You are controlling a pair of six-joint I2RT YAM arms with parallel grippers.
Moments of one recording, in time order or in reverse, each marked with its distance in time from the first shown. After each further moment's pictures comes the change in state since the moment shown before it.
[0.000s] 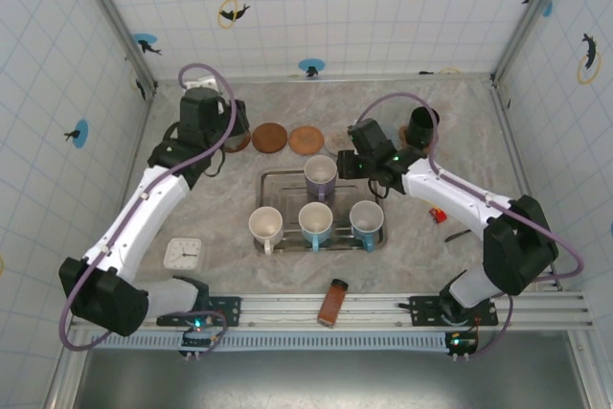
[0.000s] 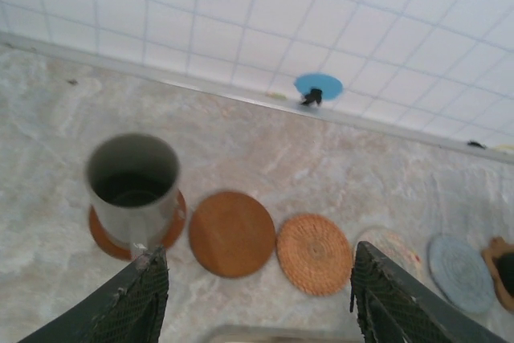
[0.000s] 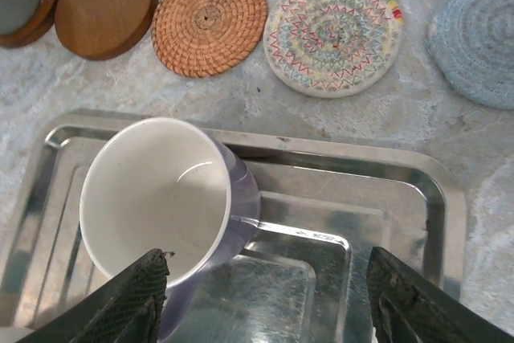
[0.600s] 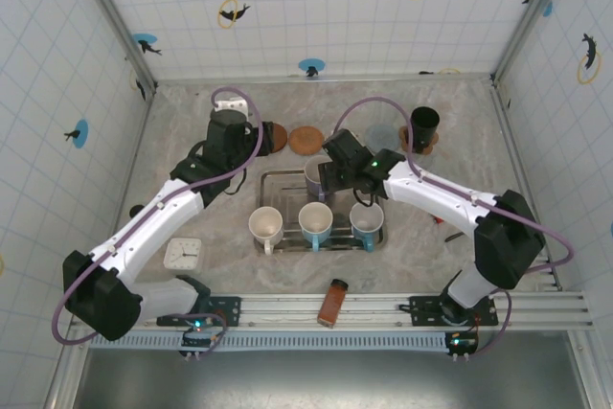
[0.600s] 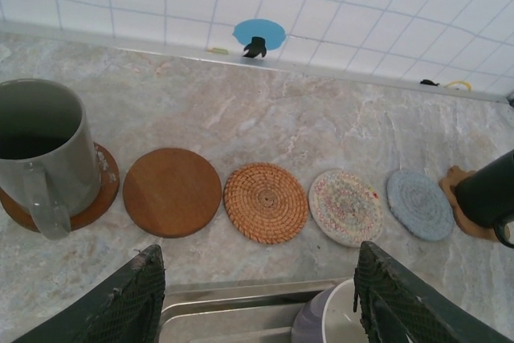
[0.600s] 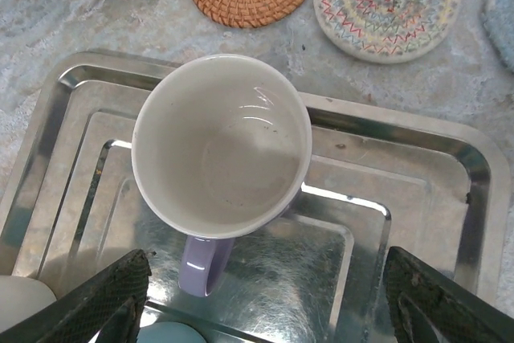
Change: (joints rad) left arm -0.157 -0.026 -0.146 0.119 -0.022 0.001; right arm 0.139 0.066 0.081 -0.102 0.073 0.017
